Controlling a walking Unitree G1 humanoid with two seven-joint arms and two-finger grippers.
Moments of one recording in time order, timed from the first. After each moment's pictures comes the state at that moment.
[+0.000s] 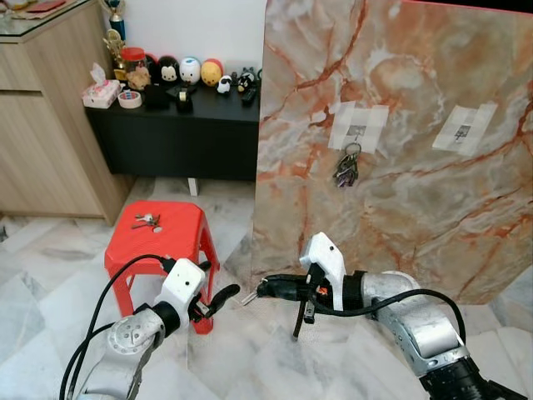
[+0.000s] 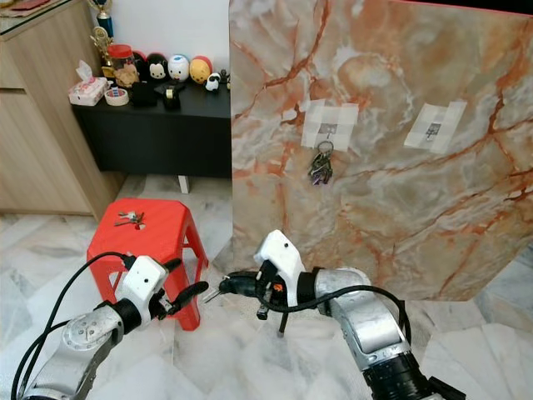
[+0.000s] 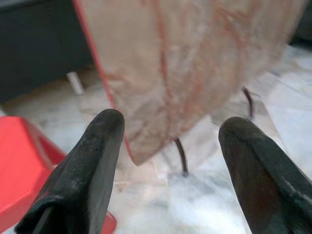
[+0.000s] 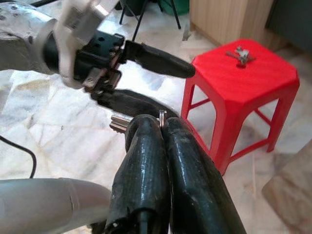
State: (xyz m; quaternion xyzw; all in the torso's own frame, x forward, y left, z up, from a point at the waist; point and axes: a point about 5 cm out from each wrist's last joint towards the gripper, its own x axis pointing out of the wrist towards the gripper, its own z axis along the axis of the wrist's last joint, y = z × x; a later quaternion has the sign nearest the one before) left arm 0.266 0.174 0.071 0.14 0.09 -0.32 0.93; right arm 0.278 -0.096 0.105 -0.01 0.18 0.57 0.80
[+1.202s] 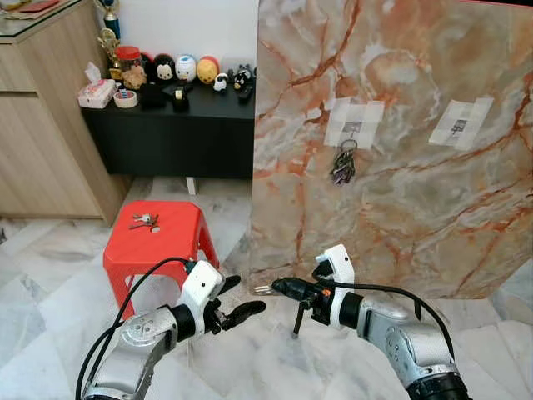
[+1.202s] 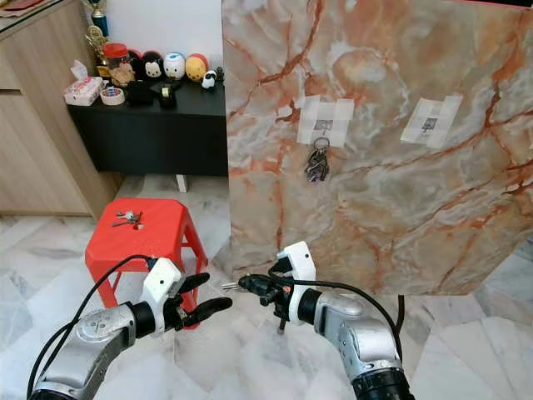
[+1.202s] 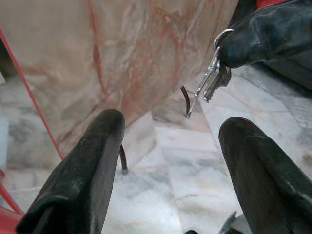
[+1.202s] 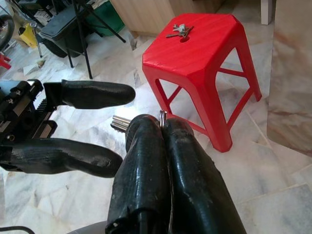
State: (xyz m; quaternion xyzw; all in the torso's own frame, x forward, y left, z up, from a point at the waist) left arm 0.265 0.150 0.071 0.05 0.14 -0.41 0.90; right arm 0.279 -0.101 0.071 0.15 0.26 0.42 0.86
